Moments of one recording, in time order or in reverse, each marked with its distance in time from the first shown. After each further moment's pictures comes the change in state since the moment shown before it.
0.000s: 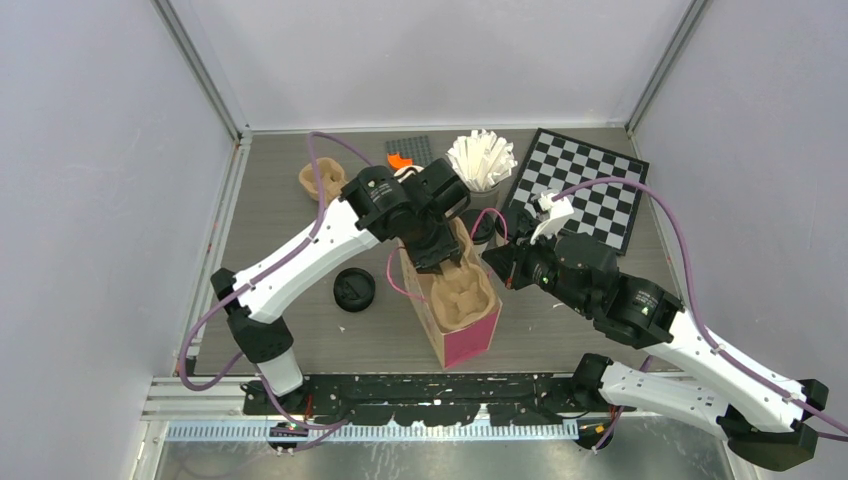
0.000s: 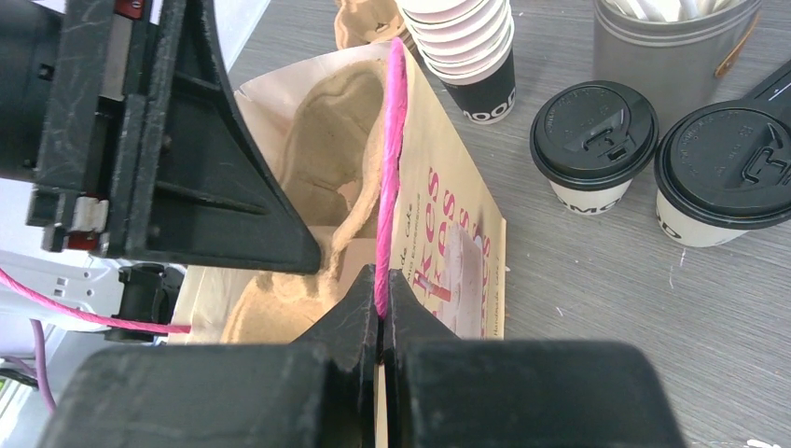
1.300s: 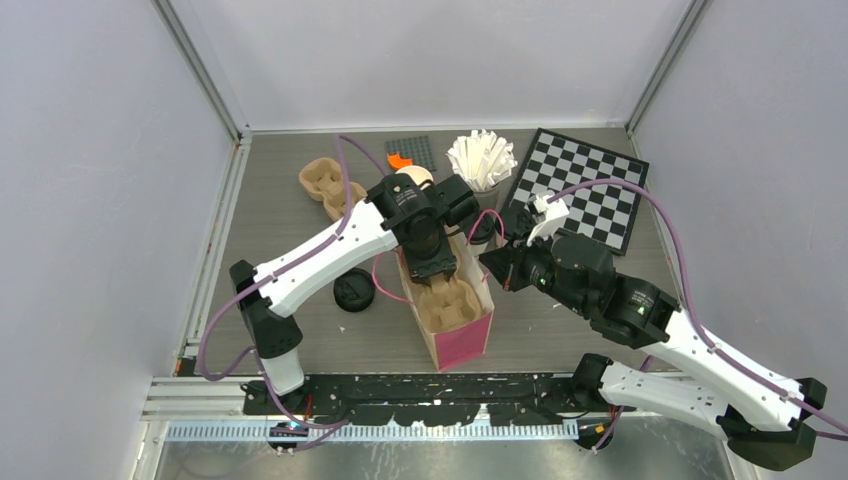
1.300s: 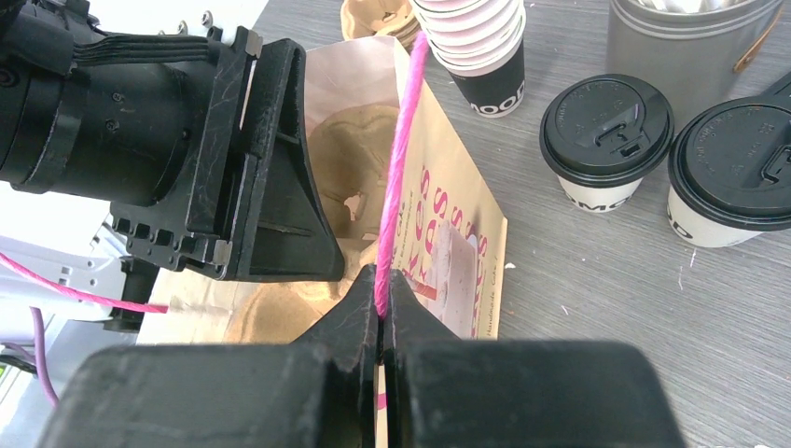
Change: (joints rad) left arm -0.012 0.053 -0.066 -0.063 -0.043 0.067; right arm 0.000 0.003 -0.018 0.015 -0.024 -0.007
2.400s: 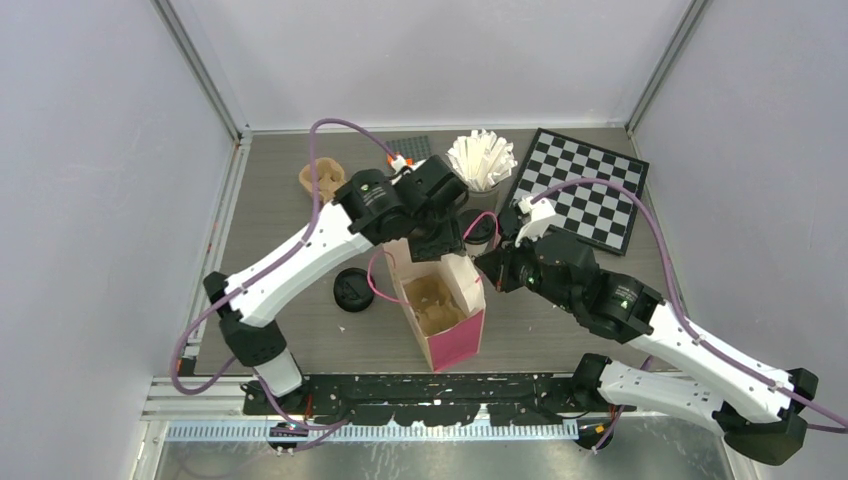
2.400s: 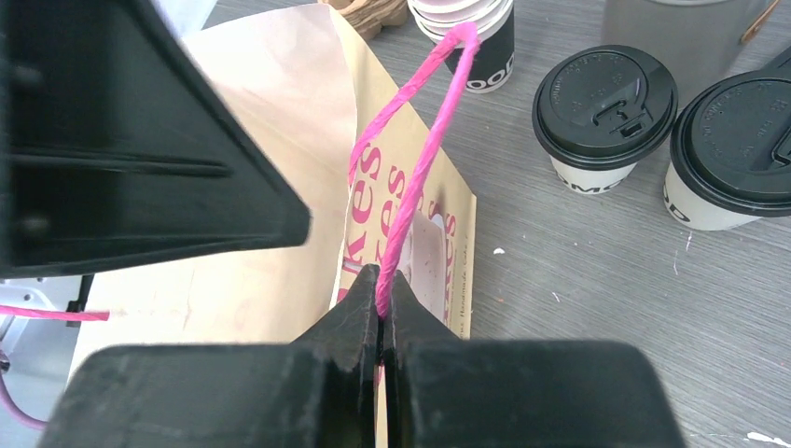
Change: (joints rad) left arm 0.002 -0.055 0.074 0.140 -0.027 0.154; right arm 0.000 0.050 -0.021 0.003 0.000 -0.003
